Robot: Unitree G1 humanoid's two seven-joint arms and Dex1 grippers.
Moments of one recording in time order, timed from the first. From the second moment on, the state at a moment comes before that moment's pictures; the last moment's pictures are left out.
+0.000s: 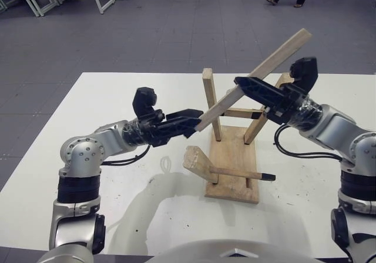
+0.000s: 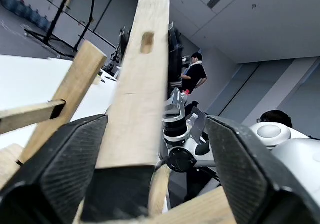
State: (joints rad) left arm -0.35 0.54 0.17 -0.12 -1.24 1.01 -0.93; right arm -0.42 -0.55 -0.15 -0.25 1.65 0.93 0.25
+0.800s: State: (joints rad) left arm 0.23 0.61 0.01 -0.50 -0.73 0.79 -0.69; right arm 0.17 -0.79 -0.28 -0.16 0.79 0.24 1.44
